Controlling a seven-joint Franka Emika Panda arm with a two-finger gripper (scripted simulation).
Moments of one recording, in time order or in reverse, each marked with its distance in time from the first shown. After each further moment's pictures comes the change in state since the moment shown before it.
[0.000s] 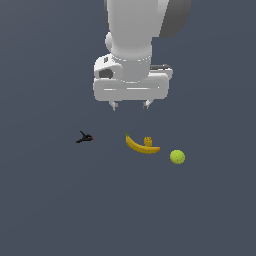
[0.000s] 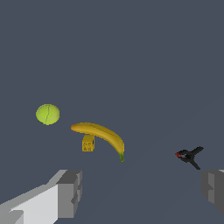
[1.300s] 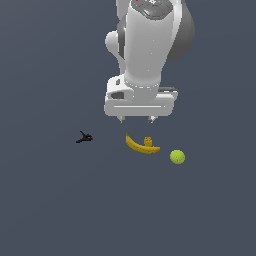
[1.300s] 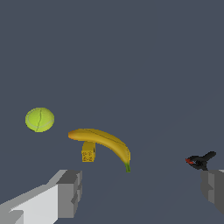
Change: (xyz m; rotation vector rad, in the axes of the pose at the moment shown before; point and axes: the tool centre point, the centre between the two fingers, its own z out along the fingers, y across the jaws) arm 0.015 -0.020 0.047 -0.038 -0.022 0.016
